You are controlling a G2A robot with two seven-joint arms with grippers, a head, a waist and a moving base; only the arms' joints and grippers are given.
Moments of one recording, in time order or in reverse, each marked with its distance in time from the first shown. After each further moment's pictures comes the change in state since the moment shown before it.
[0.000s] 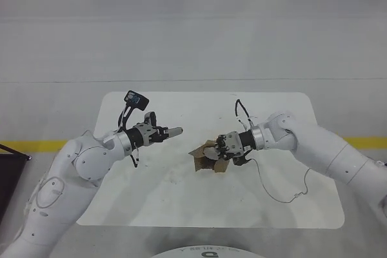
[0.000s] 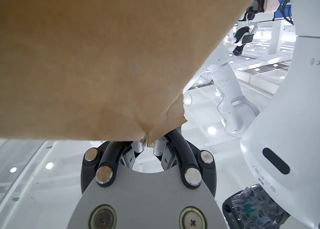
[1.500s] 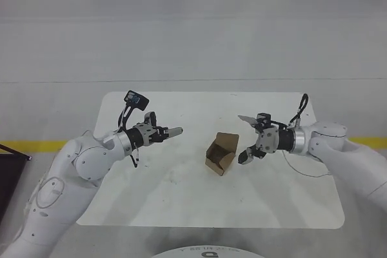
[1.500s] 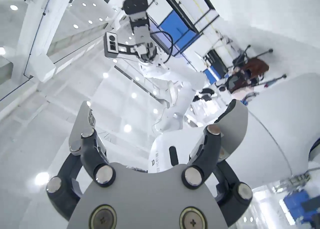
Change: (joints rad) left arm 0.000 0.000 0.000 0.000 0.000 0.000 0.000; right arm -0.330 0.284 0.391 -0.235 -1.140 -0.715 0.877
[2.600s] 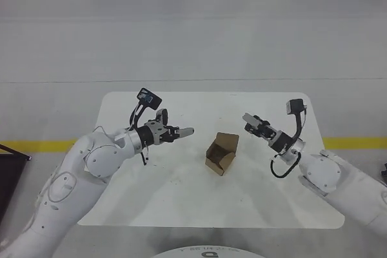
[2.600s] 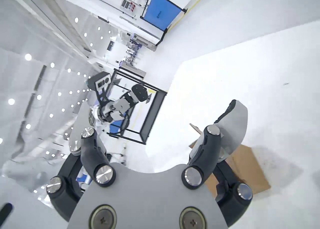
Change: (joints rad) left arm -0.090 -0.026 0.114 0.044 0.025 -0.062 0.049; right arm -0.335 0.030 0.165 -0.154 -1.200 -0.761 -0.880
